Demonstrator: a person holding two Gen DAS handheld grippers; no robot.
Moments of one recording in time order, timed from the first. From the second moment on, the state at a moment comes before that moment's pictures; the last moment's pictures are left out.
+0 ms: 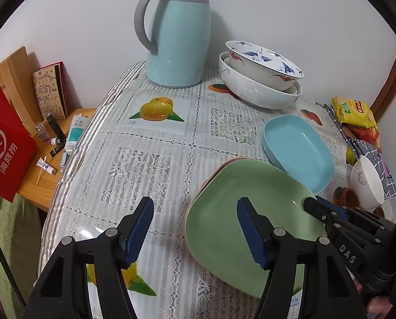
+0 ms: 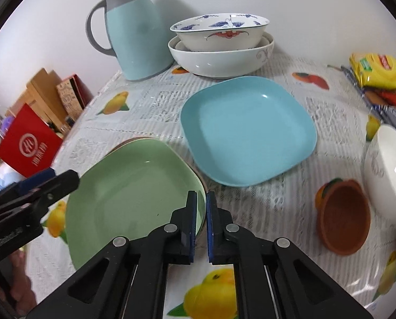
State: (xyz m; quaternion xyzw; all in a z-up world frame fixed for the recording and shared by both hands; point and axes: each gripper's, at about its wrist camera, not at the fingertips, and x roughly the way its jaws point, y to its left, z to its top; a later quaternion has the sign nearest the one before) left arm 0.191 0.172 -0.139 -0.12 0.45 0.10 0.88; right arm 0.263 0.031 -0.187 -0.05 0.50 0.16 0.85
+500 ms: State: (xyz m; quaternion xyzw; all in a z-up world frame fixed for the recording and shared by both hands) left arm 0.213 0.144 -0.115 -0.09 0.44 0.09 0.89; right arm 0.274 -0.020 -0.141 -0.04 0.45 0.10 0.89
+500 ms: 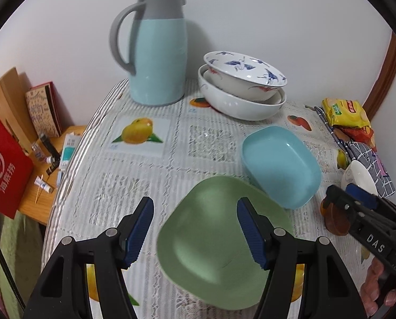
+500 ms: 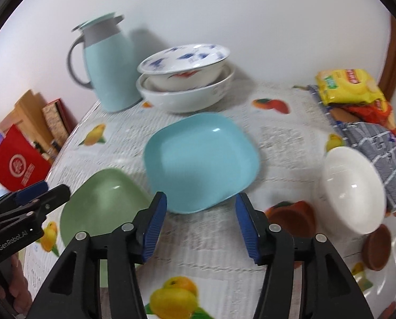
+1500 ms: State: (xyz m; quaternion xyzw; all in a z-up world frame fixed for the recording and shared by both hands) left arm 0.302 0.101 -0.143 -0.07 0.47 0.06 0.88; right arm 0.342 -0.053 -0.170 -0.04 0.49 0.06 0.87
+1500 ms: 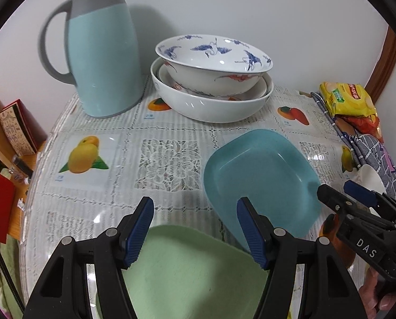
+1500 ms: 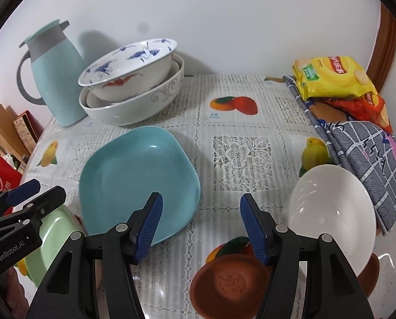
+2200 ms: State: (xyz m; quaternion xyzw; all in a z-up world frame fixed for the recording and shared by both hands) left arm 0.333 0.101 -0.178 -0.08 0.50 0.05 0.86; right arm 0.368 -0.048 -0.201 -0.05 0.52 0.05 0.85
